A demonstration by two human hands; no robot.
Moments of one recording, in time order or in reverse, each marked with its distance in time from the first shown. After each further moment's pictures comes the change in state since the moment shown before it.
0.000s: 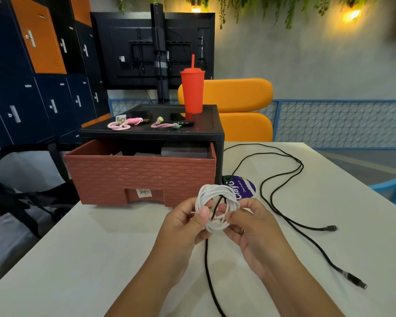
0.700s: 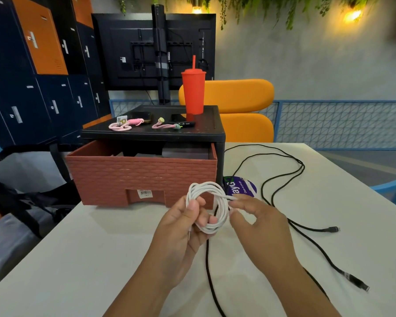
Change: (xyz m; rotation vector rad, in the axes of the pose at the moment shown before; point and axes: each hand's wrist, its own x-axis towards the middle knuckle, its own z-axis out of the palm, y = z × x) left_hand -0.003 0.009 0.002 -0.323 0.040 -0.045; right_hand -0.001 0.001 -0.007 -0.888 0.173 -0.474
